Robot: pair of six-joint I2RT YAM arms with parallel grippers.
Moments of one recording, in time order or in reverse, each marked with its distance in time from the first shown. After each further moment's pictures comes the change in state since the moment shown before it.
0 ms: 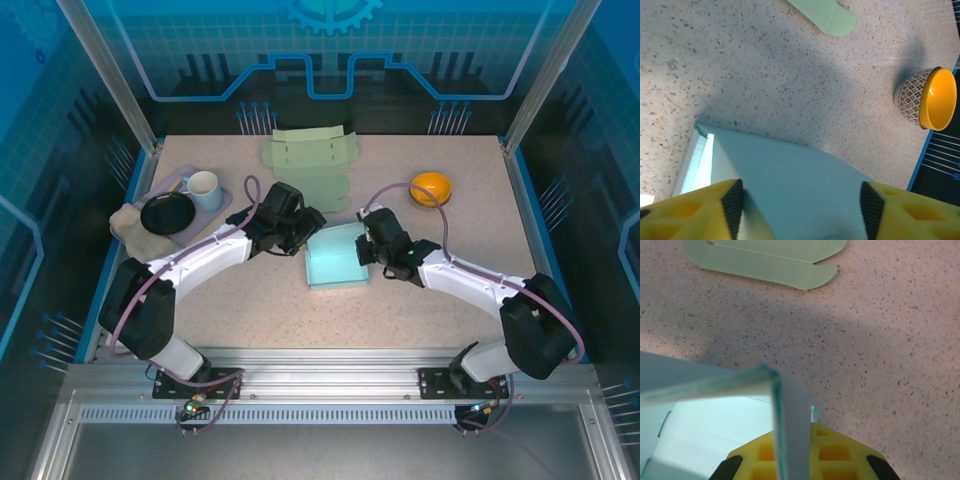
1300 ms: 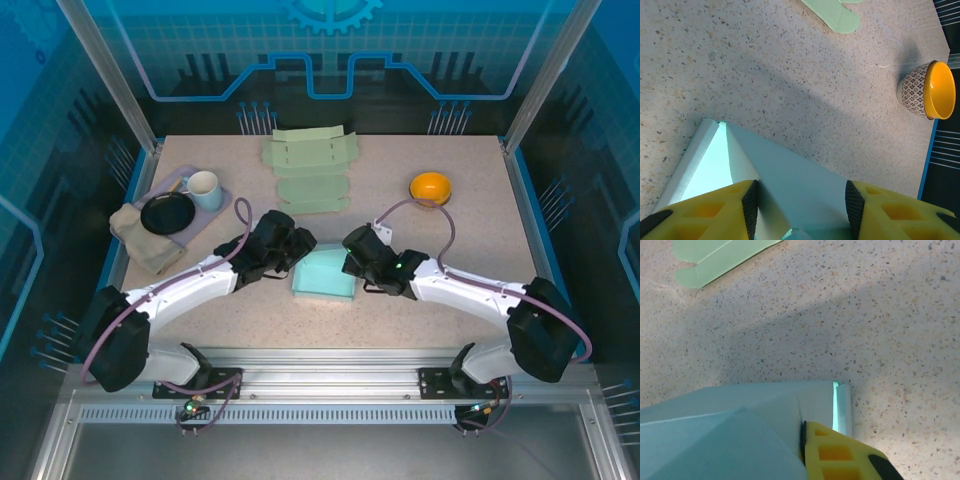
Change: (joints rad) left arm -0.075 -0.195 -0.247 0.119 -0.129 0.010; right arm 0.166 -0.005 0.056 -0.198 0.082 0.795
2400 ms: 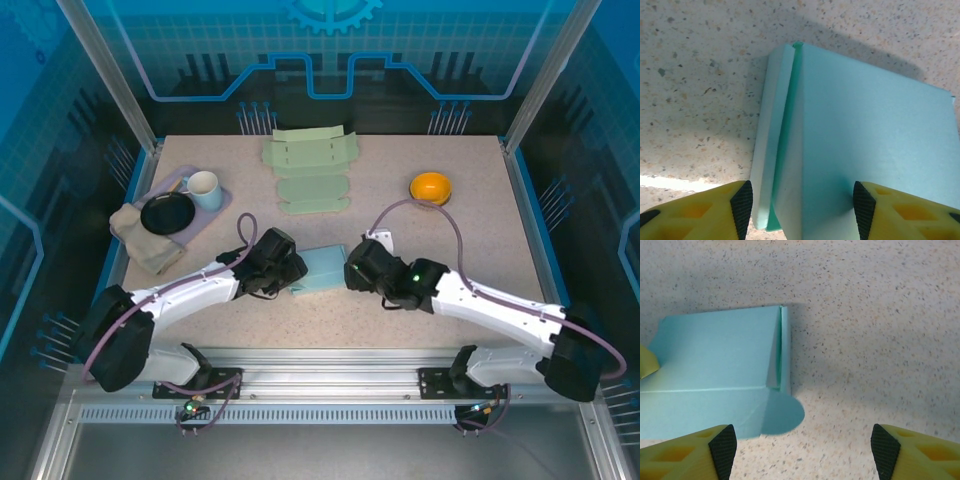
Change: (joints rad) left arm -0.015 0.004 -0.080 -0.171 -0.009 0.080; right arm 0.092 -0.163 0.026 -0.247 0.081 -0.377
